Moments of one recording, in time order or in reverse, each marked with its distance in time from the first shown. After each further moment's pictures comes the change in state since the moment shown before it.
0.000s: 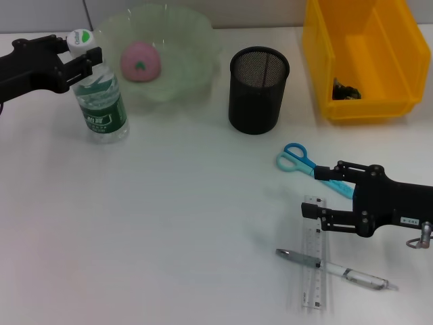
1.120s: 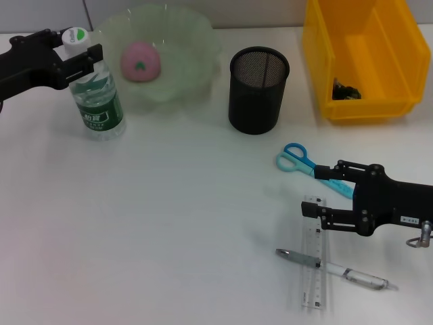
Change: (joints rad) left arm 0.006 -0.014 -0.002 0.003 -0.025 -0.037 0.025; right arm 0.002 0.000 0.002 0.000 0.000 0.001 0.007
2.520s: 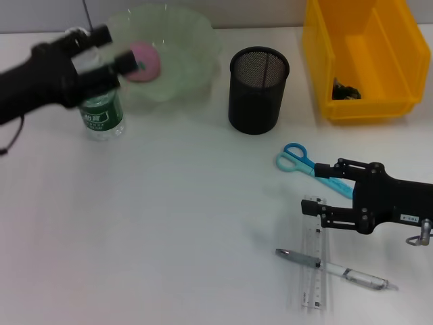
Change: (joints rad) left arm 0.033 0.014 -0.005 -0.092 -0.149 0.396 -0.022; right arm 0.003 0.000 0.005 0.000 0.000 0.001 0.001
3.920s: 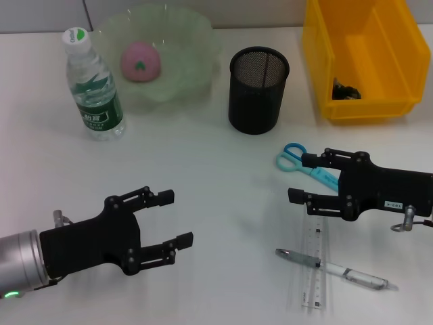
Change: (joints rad) left arm 0.088 -0.018 0.094 -0.351 0.175 -0.008 0.530; right arm 0.061 -0.002 0.002 0.054 0.000 0.051 0.006
